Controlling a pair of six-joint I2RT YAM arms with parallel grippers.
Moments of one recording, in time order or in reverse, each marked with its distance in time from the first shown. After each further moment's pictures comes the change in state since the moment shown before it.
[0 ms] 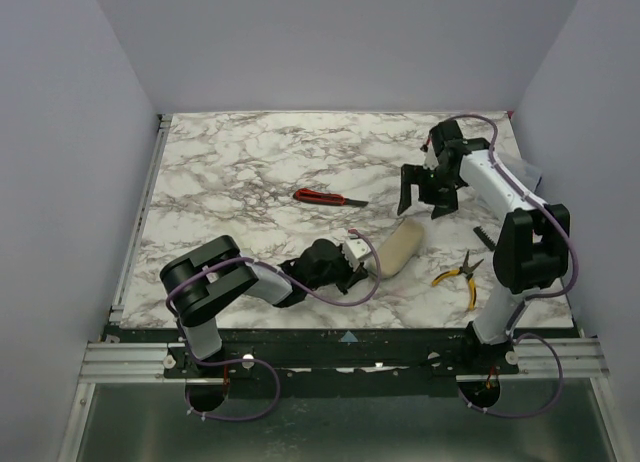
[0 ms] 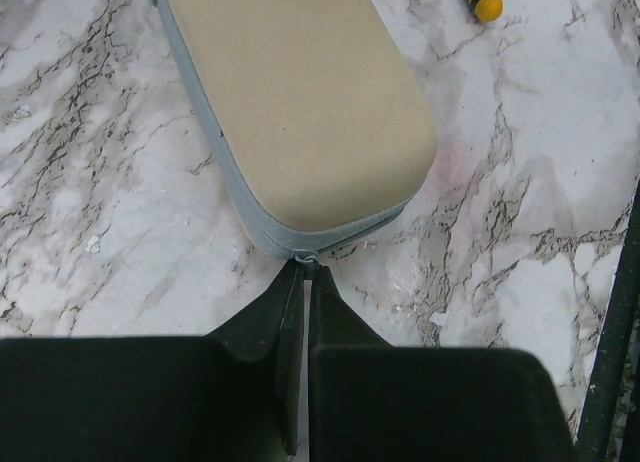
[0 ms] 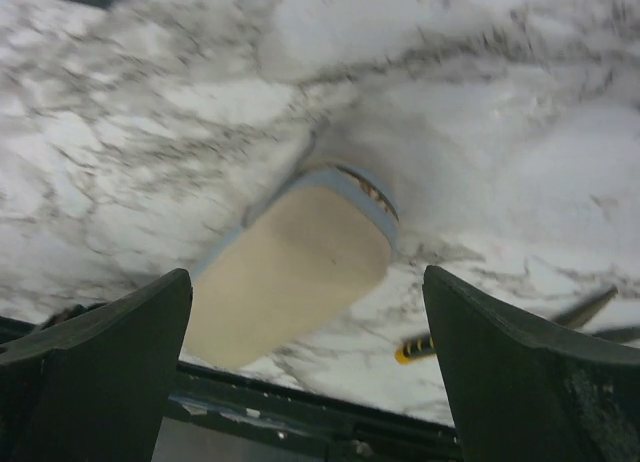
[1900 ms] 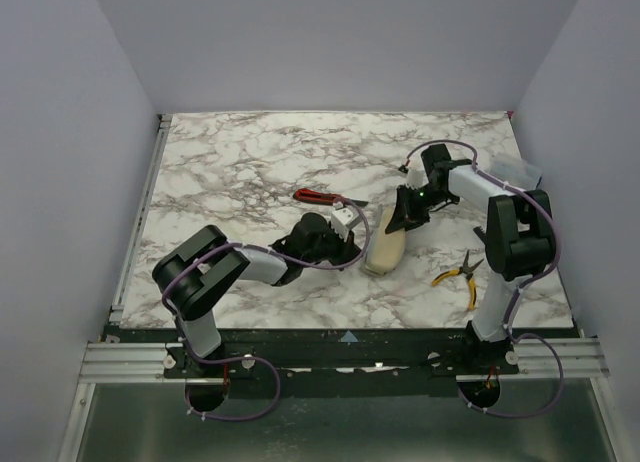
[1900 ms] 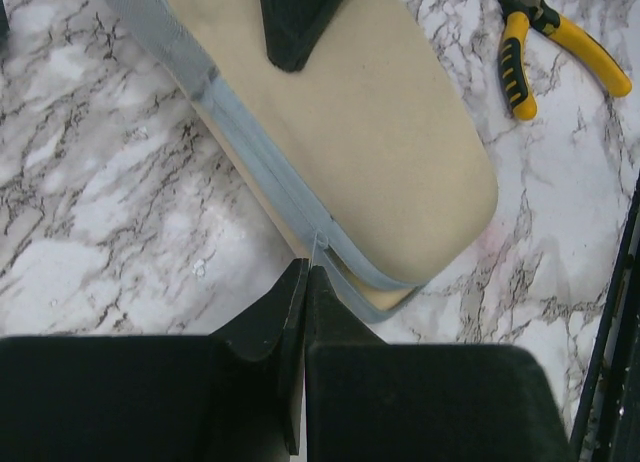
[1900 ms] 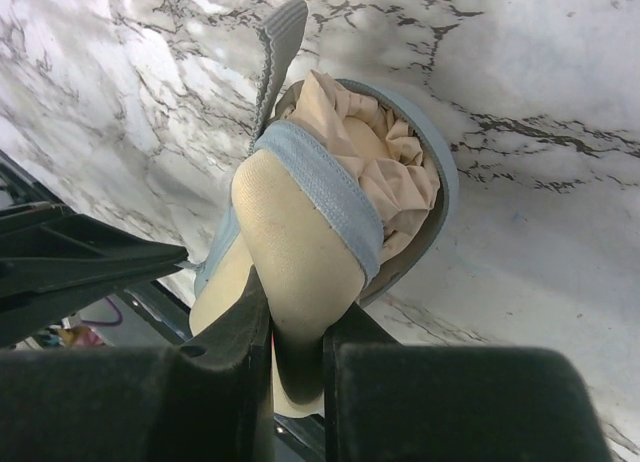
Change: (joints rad) left arm 0.179 -0.012 0.070 -0.071 0.133 -0.143; right arm -0.011 0.091 -0.225 0.201 -0.370 -0.135
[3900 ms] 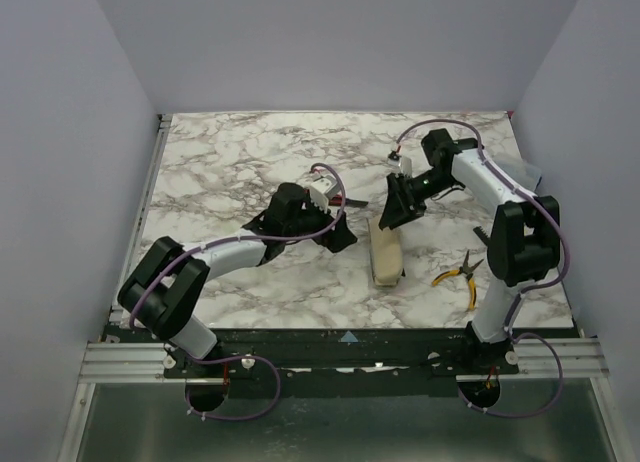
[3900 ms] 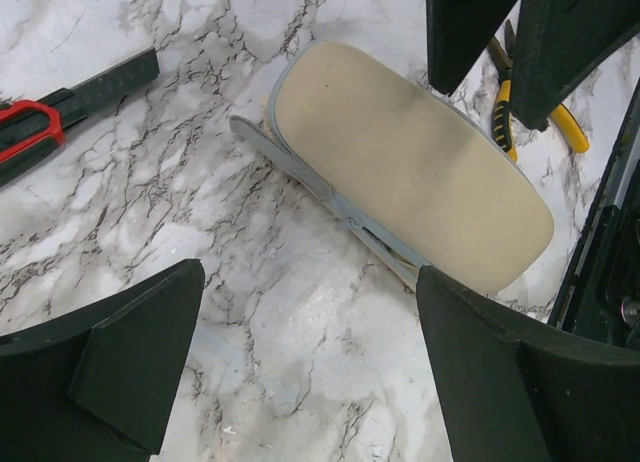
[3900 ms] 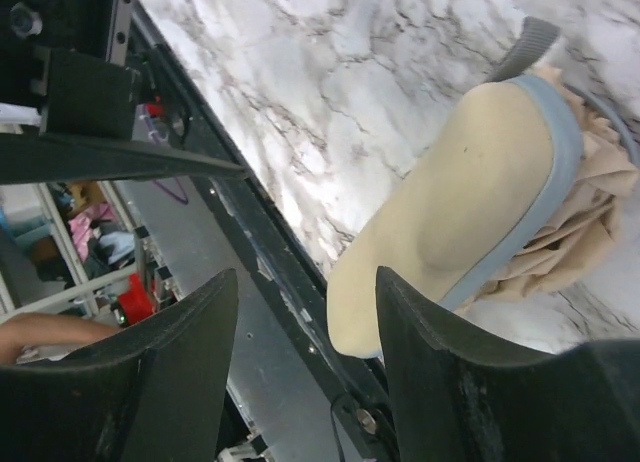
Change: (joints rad) left arm 0.163 -0.184 0.130 -0.346 0.123 -0.025; right arm 0.025 -0.047 0.199 -0.364 -0.289 -0.304
